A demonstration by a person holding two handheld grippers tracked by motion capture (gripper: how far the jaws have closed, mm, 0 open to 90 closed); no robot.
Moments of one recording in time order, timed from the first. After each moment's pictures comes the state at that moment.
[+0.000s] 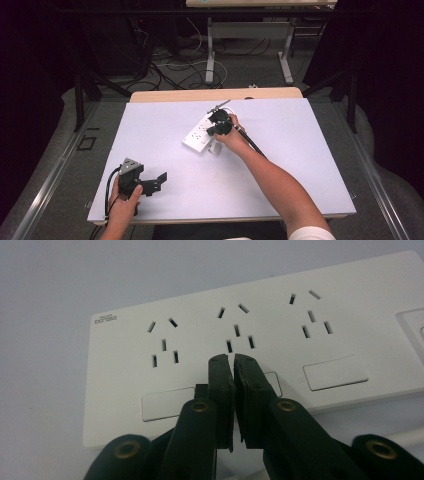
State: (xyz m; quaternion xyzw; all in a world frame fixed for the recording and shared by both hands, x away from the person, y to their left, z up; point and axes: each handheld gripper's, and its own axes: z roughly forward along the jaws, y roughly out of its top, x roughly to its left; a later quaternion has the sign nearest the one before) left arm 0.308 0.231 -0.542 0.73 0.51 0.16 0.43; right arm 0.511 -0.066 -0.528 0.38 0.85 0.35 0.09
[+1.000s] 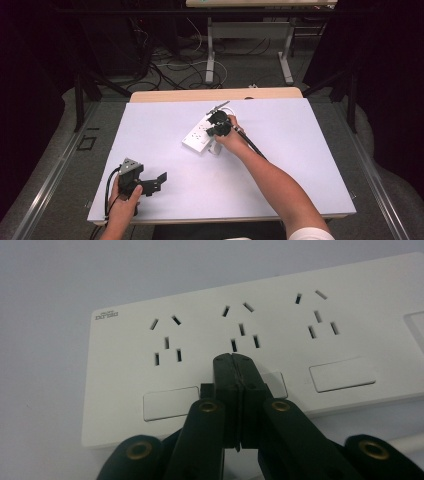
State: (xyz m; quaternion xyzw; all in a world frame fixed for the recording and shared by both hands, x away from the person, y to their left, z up) left arm 0.307 0.231 -0.542 0.73 0.51 0.16 0.44; right arm 0.510 -0.064 -0.532 0.36 0.85 0.36 0.10
